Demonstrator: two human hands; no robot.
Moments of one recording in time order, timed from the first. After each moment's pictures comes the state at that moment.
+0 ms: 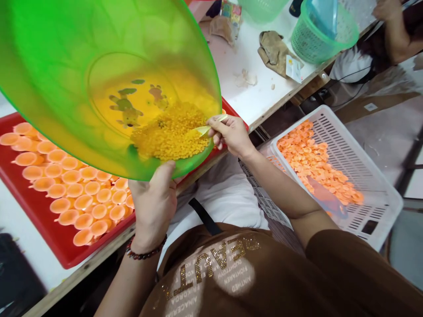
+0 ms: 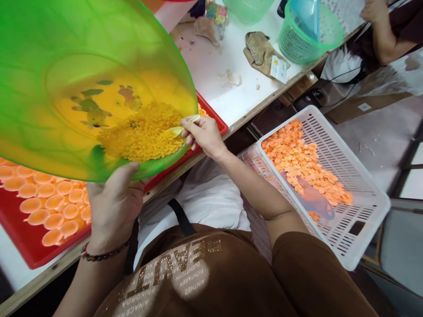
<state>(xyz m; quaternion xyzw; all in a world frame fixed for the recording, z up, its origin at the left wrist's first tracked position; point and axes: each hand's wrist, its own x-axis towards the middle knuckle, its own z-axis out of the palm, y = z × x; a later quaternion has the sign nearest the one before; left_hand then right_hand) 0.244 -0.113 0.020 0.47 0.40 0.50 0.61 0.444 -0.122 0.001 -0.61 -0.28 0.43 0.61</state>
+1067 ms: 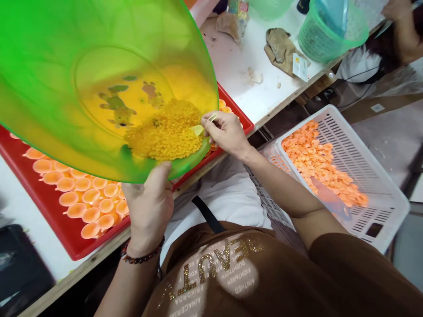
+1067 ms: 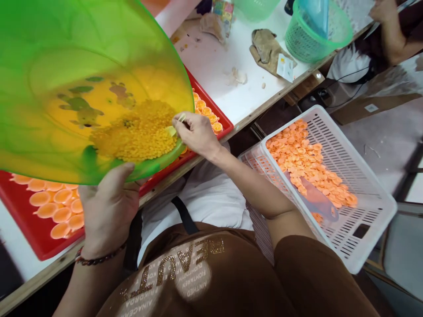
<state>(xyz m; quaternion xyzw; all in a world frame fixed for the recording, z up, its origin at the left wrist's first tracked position) 0.237 -0.113 0.016 0.47 0.43 0.51 0.57 0.444 -0.113 -0.003 -0.64 -0.46 0.29 0.54</state>
